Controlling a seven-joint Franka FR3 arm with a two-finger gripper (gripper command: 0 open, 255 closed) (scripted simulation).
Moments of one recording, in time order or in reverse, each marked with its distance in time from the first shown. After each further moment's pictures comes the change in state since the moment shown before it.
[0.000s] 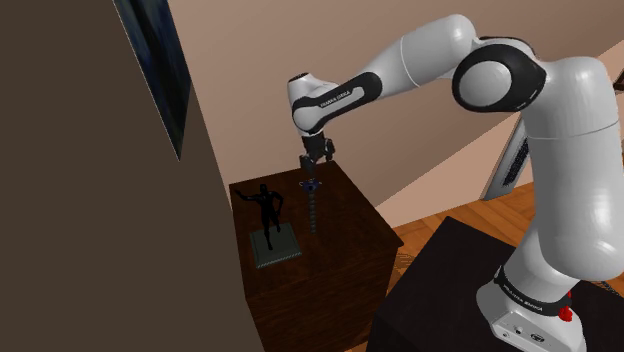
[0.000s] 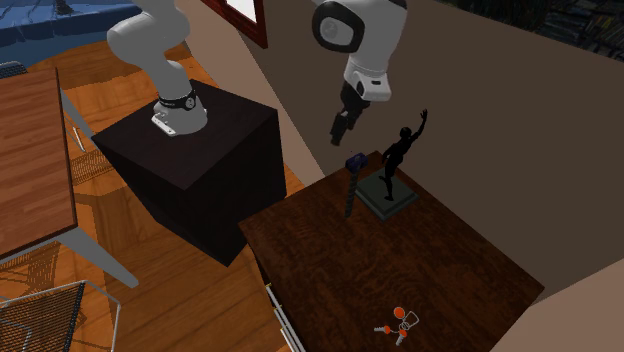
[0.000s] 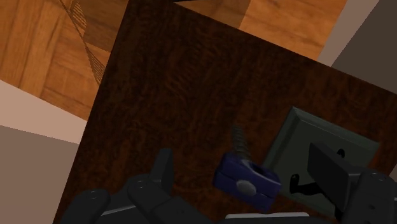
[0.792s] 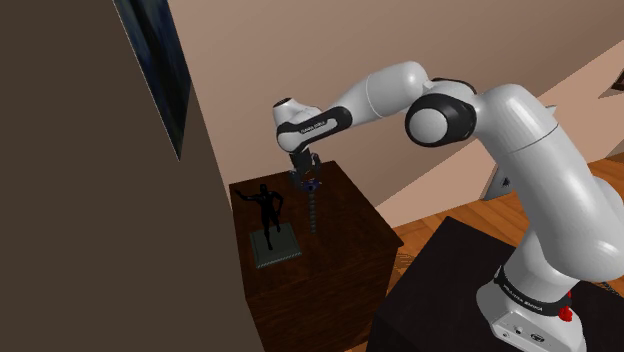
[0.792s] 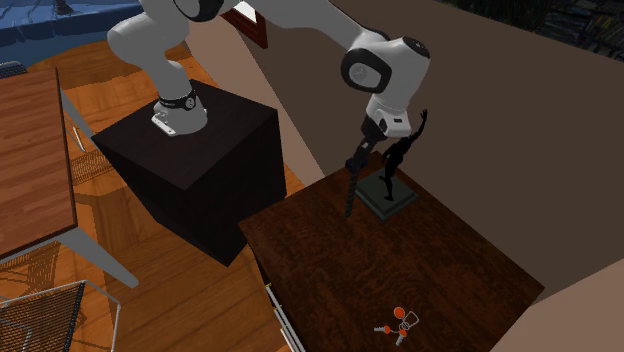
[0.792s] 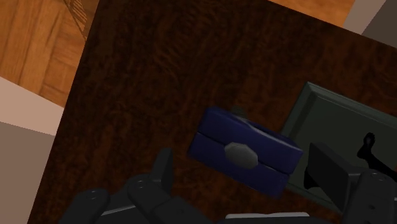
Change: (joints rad) arm 0.030 0.330 -0.015 0.343 -0.027 -0.042 0.020
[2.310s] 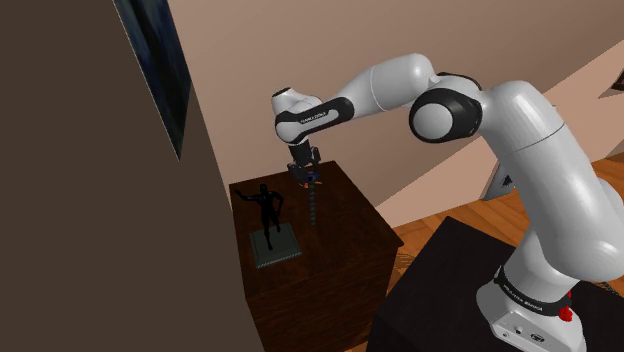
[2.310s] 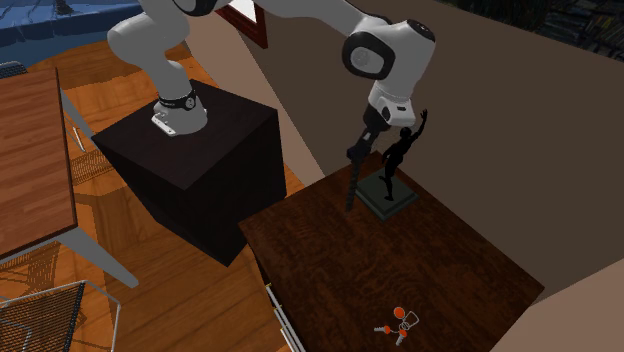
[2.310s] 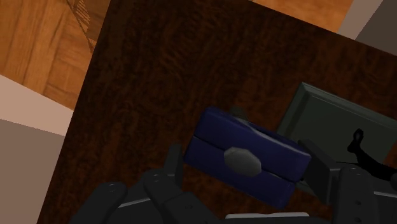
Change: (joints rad) arm -0.001 -0.038 0.001 0.021 0.003 -0.058 -0.008
